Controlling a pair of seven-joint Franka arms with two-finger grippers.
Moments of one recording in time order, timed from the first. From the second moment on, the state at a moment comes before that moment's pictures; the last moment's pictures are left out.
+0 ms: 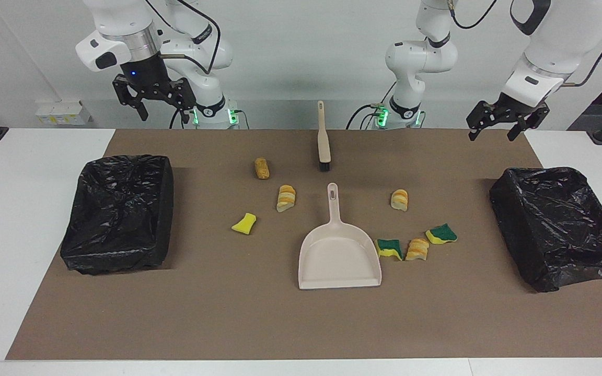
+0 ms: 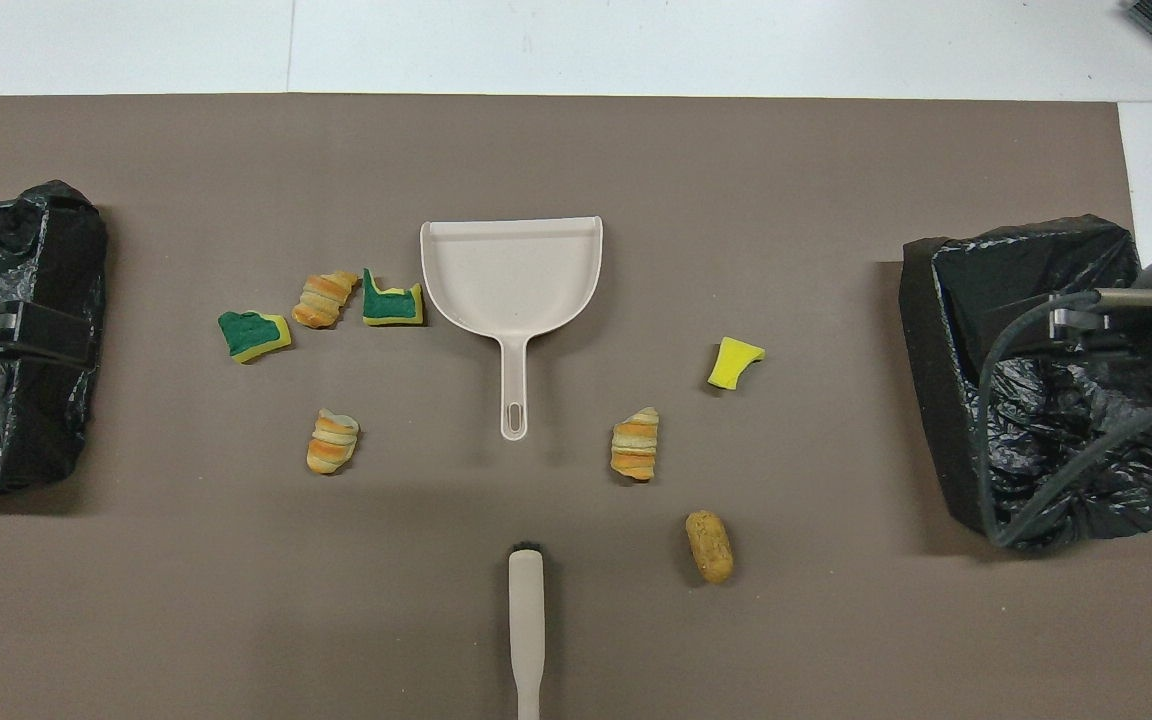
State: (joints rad) left arm -0.08 -0.03 0.00 -1.58 0.00 1.51 0.00; right arm 0.03 -0.03 0.09 -1.49 -0.01 1.46 0.22
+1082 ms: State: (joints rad) left arm -0.24 -0.12 -0.01 -1.91 -0.04 1.73 -0.11; right arm 0.01 -0.03 0.09 -1.49 -0.01 1.46 0.22
